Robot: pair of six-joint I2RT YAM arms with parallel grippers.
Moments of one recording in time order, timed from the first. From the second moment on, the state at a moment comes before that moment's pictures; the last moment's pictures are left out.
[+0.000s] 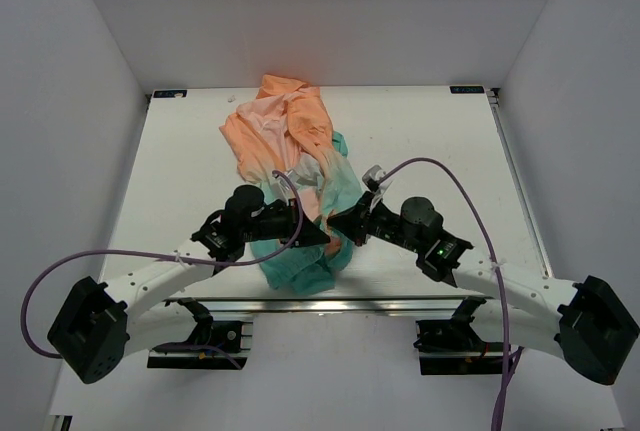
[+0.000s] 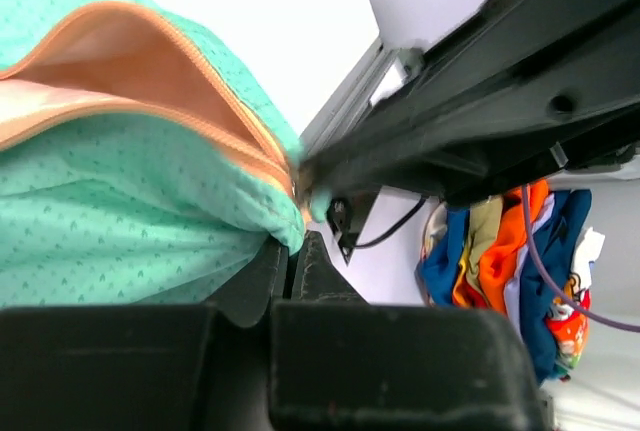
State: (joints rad) left arm -0.69 1.09 0.55 0.19 0.57 -0.83; right arm 0.86 1.03 0.49 0.44 -0.26 0.33
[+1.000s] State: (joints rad) left arm -0.69 0.80 0.31 -0.30 0.62 -0.92; right arm 0.62 1.75 1.10 0.57 0.02 0.04
